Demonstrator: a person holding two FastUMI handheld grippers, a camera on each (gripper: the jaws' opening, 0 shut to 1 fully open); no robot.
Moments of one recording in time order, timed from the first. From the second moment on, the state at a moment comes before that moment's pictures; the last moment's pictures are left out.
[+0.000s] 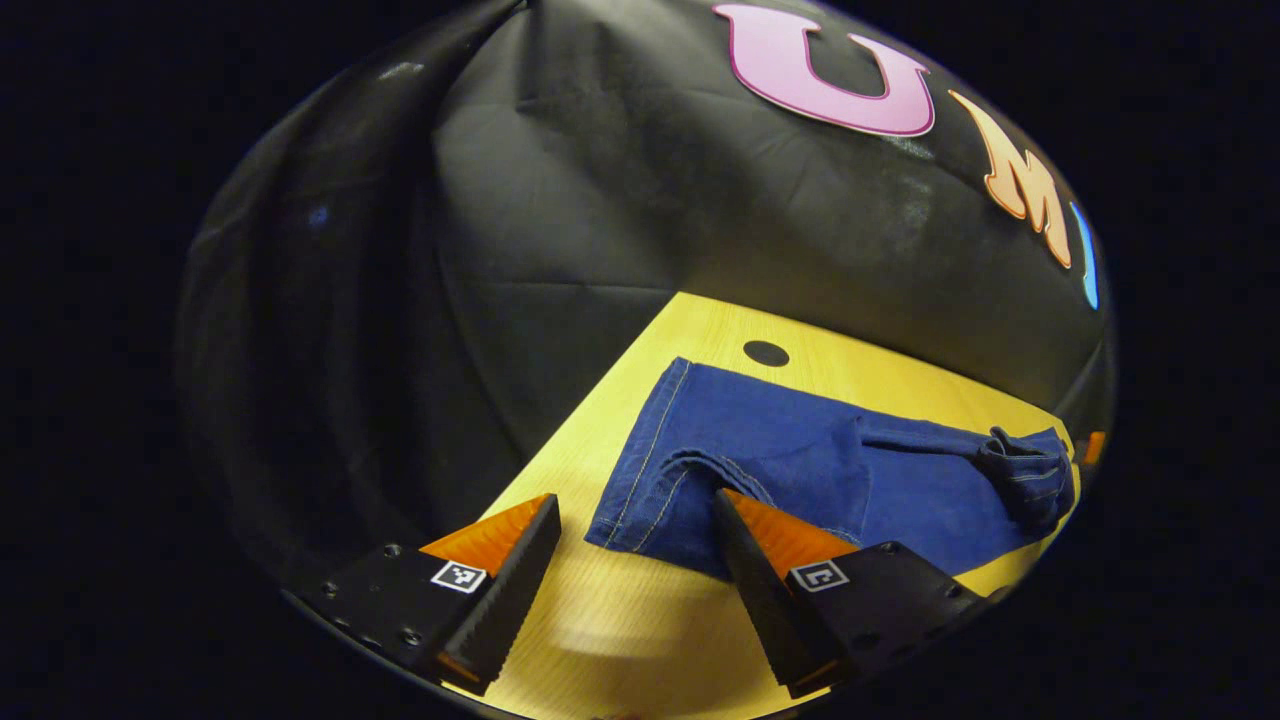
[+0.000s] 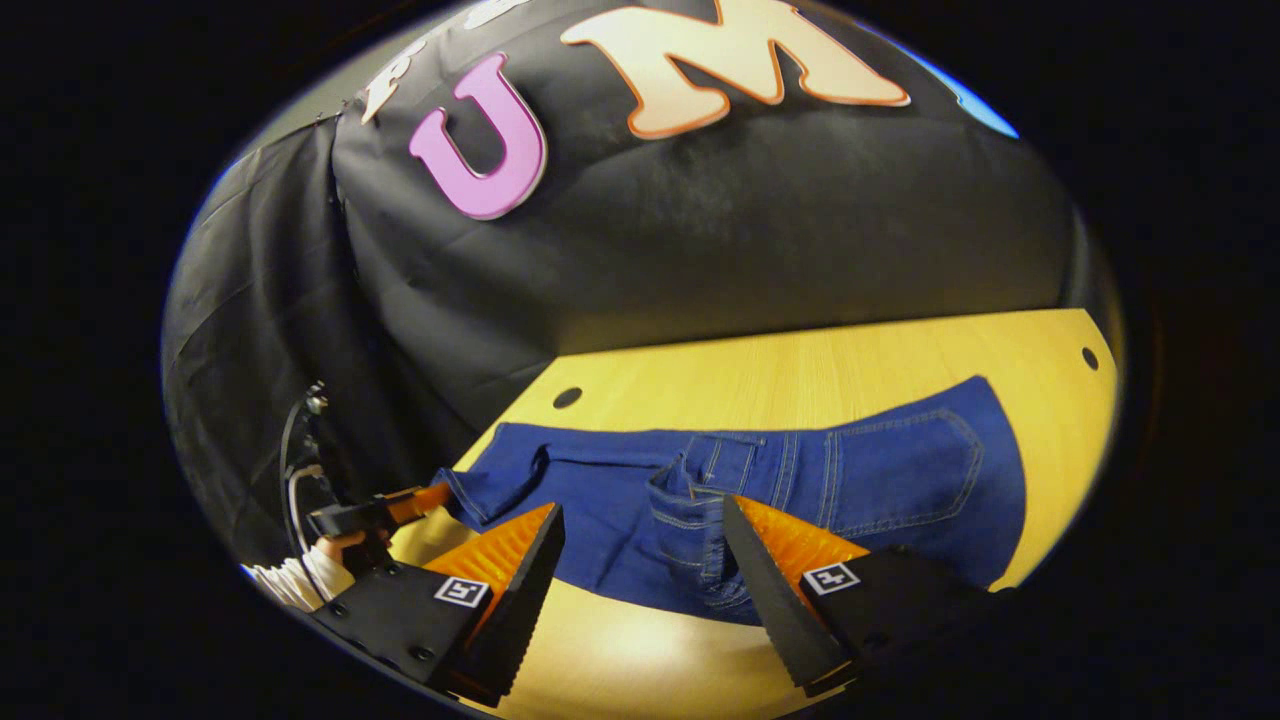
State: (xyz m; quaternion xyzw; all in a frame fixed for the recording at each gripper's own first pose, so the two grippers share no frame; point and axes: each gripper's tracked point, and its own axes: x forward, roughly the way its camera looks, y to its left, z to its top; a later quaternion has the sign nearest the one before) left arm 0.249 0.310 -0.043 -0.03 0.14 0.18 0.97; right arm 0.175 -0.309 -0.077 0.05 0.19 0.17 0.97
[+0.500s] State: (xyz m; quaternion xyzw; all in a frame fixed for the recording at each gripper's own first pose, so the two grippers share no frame) left arm 0.243 0.311 -0.057 0.01 0.18 0.17 0.97; right arm 0.153 -0.422 -0.056 0.06 0.20 0.05 0.98
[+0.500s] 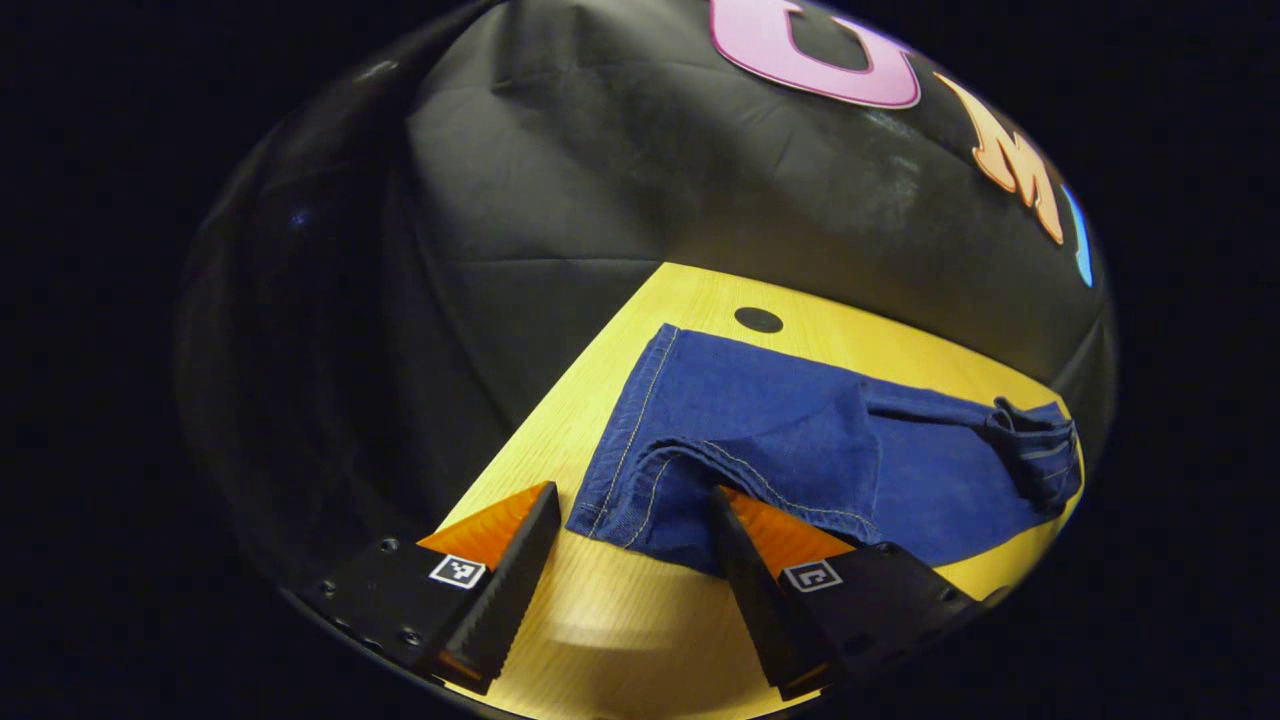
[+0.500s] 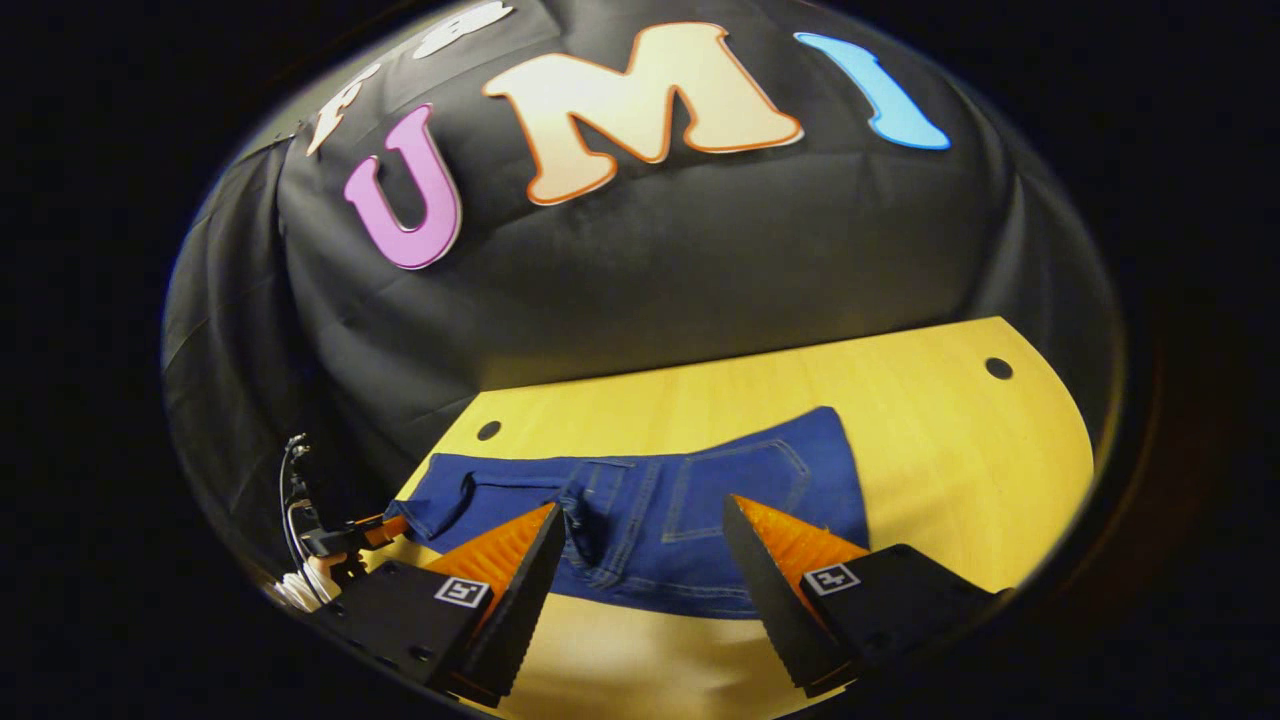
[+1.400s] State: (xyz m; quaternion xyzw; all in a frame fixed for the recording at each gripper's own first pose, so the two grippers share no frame) left arm 0.219 0.296 0.041 -0.20 0.09 0.08 0.97; right arm 0.106 -0.498 -0.023 0.05 0.17 0.00 0.98
